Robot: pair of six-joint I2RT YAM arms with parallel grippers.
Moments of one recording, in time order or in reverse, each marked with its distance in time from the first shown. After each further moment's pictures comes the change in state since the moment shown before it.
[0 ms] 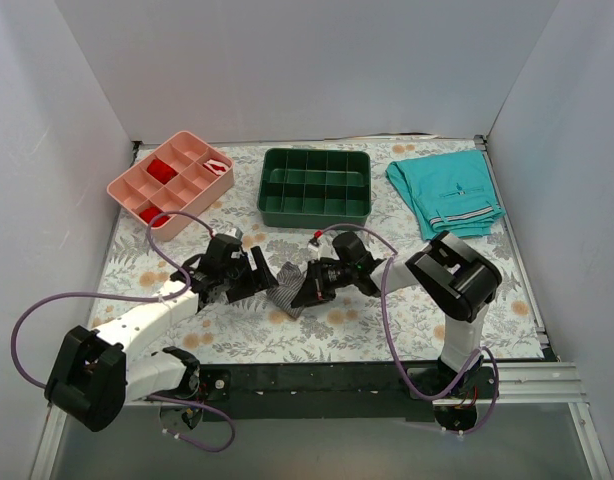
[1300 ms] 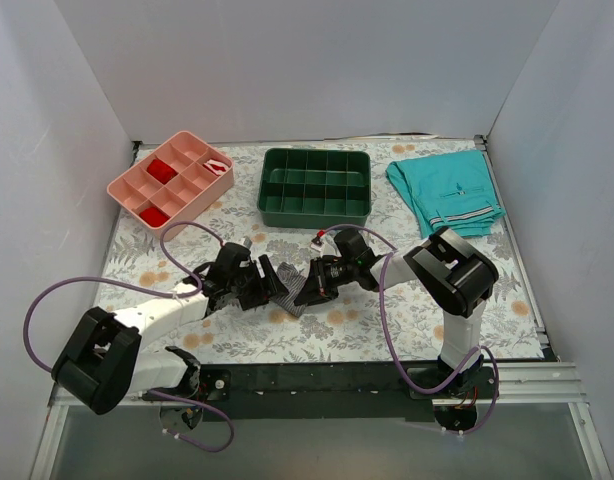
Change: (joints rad) left arm -0.056 0.085 -0.104 0.217 0.077 -0.106; right arm -0.045 0.037 0.022 -0.046 -0.060 0.048
